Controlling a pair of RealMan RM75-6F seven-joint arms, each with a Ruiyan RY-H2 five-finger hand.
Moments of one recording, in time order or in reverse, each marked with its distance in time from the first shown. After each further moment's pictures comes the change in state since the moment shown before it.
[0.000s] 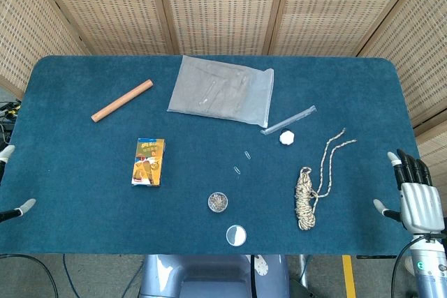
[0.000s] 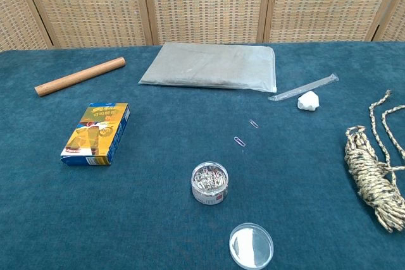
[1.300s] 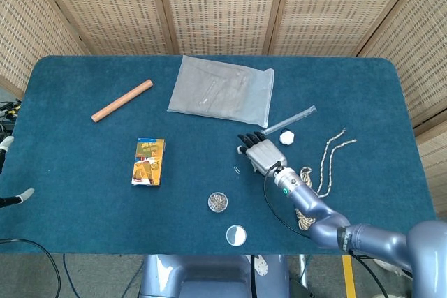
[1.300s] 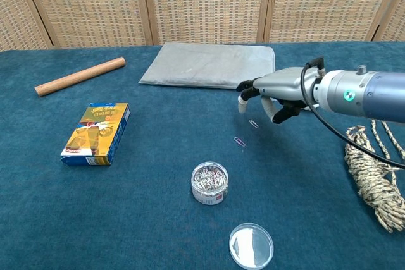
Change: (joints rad) left arm -0.073 -0.026 -0.058 0.056 -0.178 -0.144 0.017; right arm 0.741 -0.430 0.119 0.347 0.269 -0.817 -0.316
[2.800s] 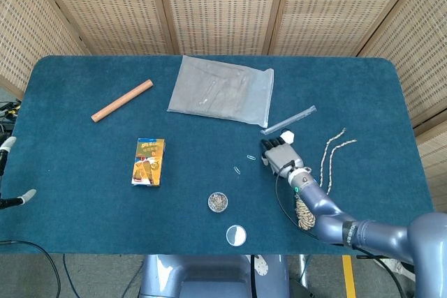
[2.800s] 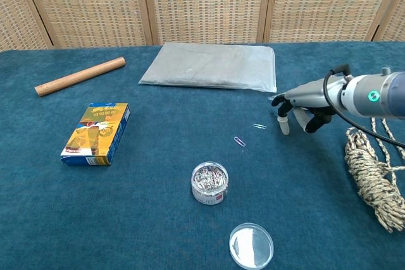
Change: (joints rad) left arm 0.007 0.004 0.011 -0.021 0.036 0.032 0.005; right arm 0.070 0.105 -0.112 -0.108 0.383 0.001 -0.170
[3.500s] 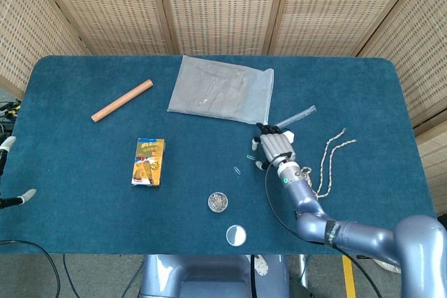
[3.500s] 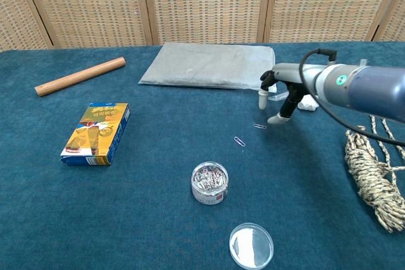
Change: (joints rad) left arm -0.004 0.005 -0.004 0.005 -0.011 -0.011 -0.016; right arm -0.007 -0.163 0.151 0.098 0.114 0.148 0.147
